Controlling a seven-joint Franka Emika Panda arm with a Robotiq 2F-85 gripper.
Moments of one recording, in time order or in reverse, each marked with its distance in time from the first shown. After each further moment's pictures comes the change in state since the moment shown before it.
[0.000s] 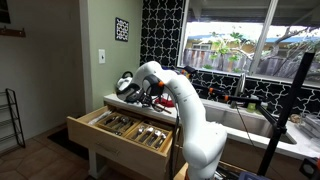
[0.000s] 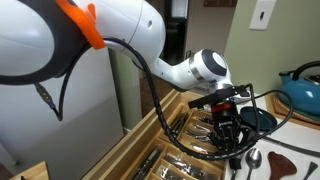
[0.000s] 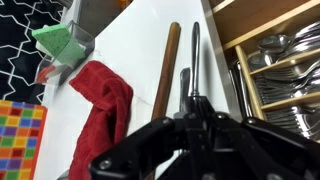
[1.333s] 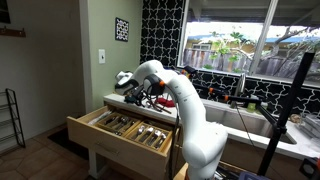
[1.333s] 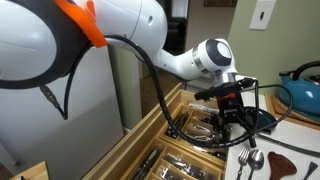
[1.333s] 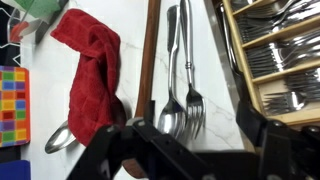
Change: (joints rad) arm -0.028 -0.004 0.029 0.088 0.091 0.152 -0.001
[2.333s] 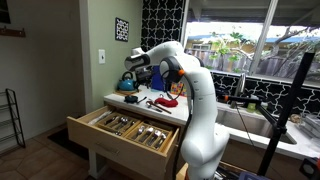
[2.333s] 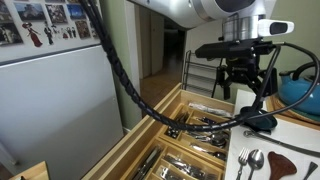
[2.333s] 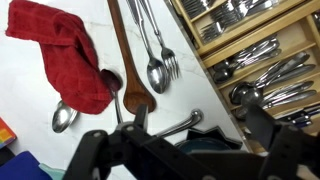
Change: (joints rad) arm -0.081 -0.377 0.003 -0.214 0.369 0.257 0.010
